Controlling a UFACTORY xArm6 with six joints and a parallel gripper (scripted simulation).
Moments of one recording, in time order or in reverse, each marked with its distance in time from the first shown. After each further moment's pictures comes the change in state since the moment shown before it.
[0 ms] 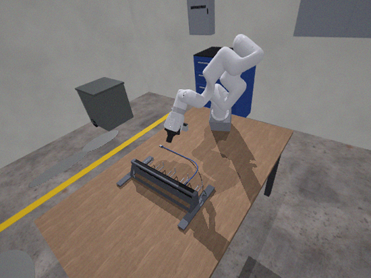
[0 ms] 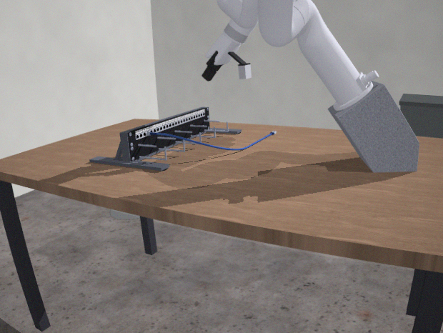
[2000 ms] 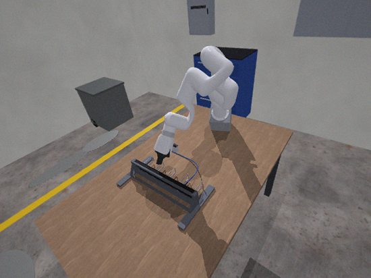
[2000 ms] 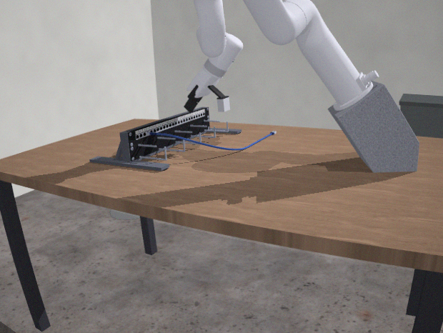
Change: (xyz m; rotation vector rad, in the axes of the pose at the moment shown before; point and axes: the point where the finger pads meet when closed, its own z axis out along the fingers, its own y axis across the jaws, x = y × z) arm -0.001 -0.018 0.142 -0.012 -0.001 -0.002
